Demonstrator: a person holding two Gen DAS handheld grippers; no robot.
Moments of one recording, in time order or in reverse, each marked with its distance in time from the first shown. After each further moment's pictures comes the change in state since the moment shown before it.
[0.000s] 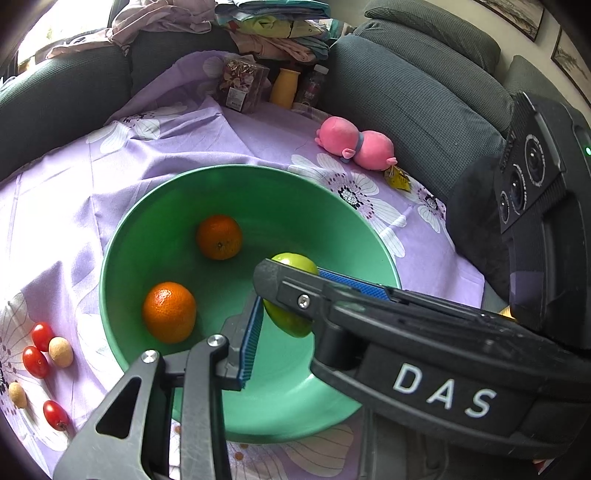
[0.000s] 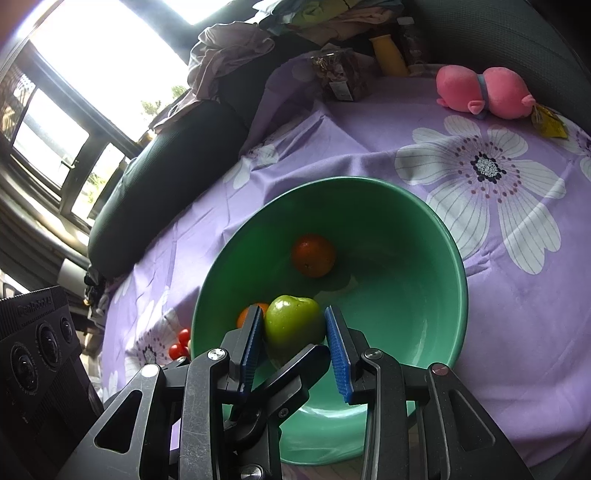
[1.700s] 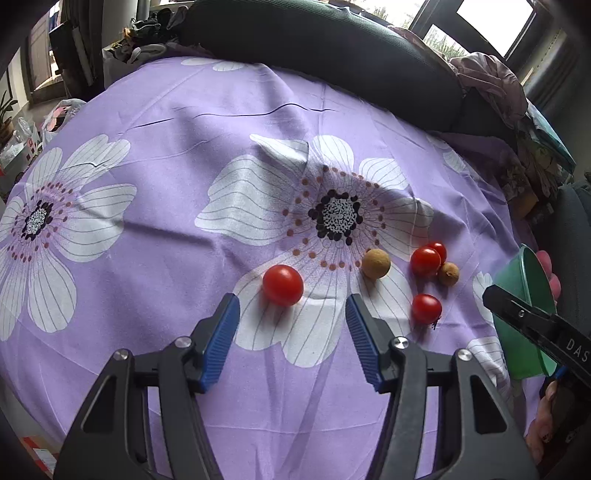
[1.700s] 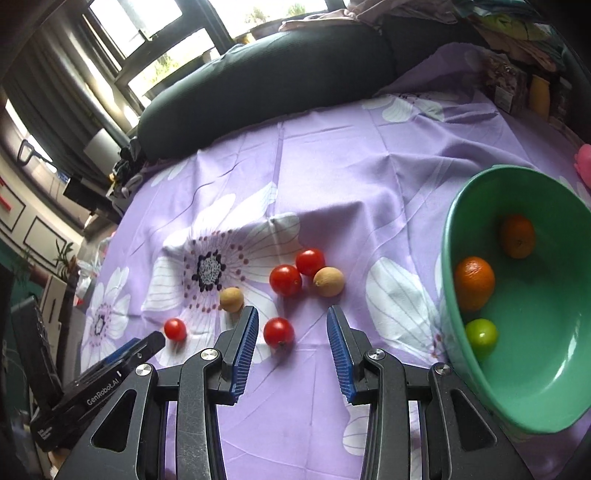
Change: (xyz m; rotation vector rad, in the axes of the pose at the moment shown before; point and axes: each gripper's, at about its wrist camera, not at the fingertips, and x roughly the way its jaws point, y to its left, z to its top) left arm -0.177 0.217 -0.161 -0.711 -0.112 0.537; right arm 0.082 0.165 -0.077 -0.417 0.227 0.039
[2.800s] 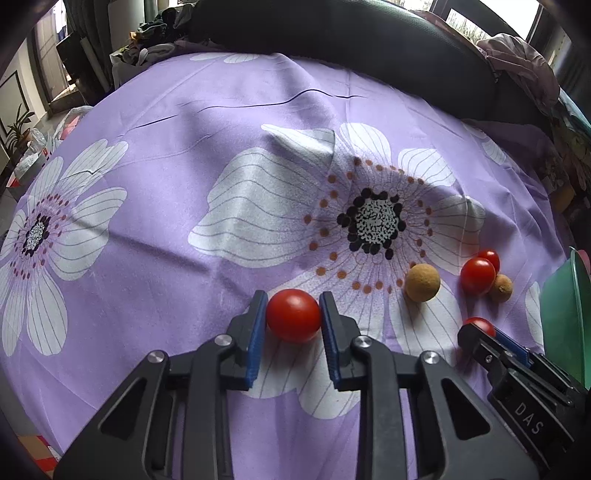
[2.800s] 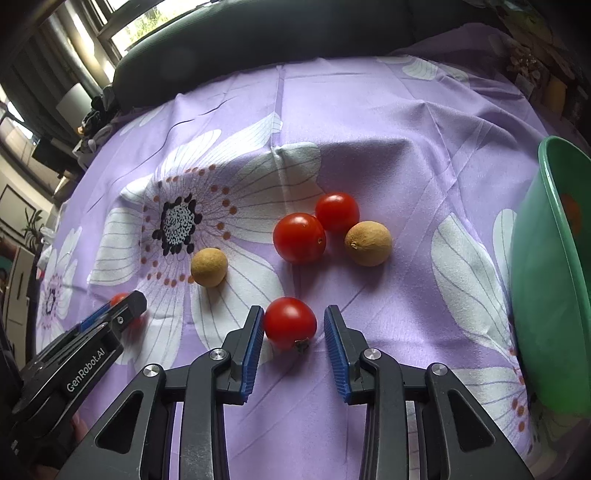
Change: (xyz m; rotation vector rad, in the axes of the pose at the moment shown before) left arm 0.044 -0.001 0.015 0.024 0.009 0.146; right arm 0.061 0.022 -0.013 -0.060 0.088 -0.141
